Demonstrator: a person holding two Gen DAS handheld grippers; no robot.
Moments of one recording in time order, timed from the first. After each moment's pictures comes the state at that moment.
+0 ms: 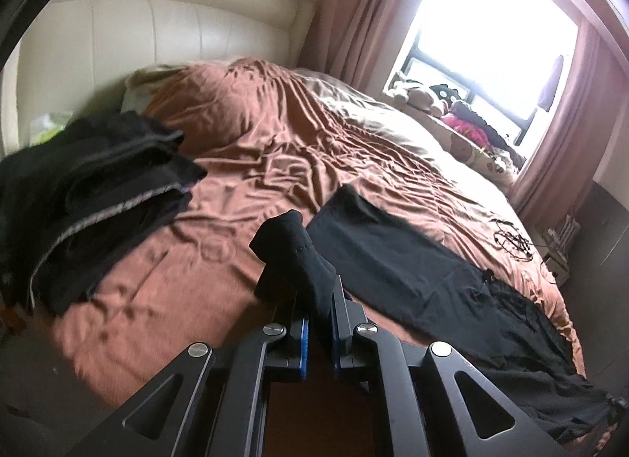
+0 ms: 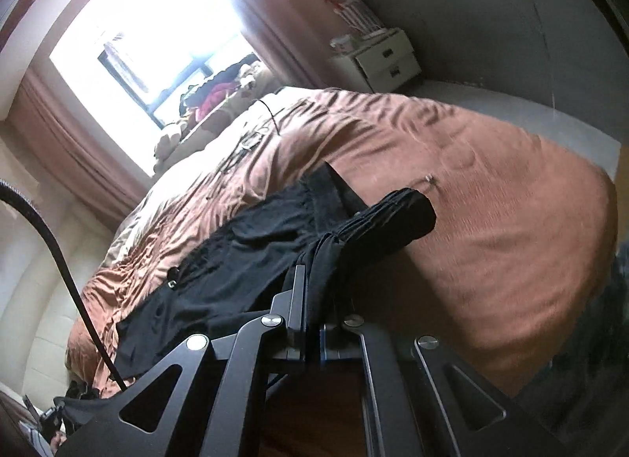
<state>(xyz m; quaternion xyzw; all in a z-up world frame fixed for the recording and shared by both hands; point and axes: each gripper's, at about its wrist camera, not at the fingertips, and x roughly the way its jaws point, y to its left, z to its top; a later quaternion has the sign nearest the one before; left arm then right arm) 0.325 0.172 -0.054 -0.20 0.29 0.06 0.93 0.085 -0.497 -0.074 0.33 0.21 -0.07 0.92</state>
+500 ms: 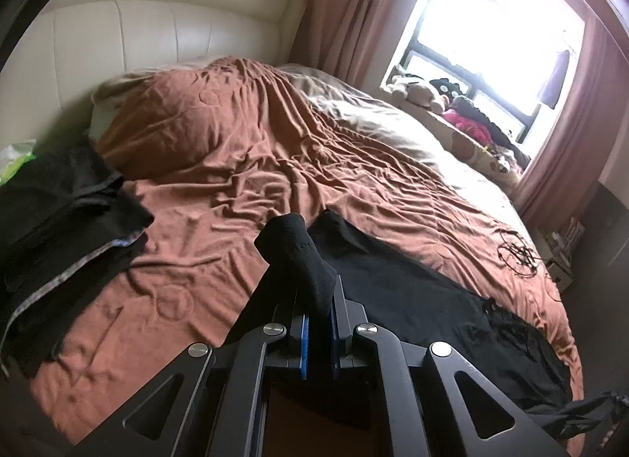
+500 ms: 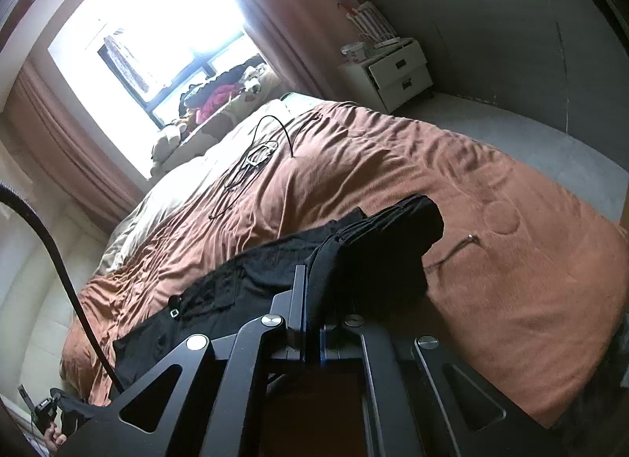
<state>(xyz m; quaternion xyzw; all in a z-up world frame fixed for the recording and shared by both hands) 0.435 0.166 -0.035 -0.20 0.31 0.06 0.93 0.173 -0.499 -0.028 0.31 0.22 -0.08 0.92</state>
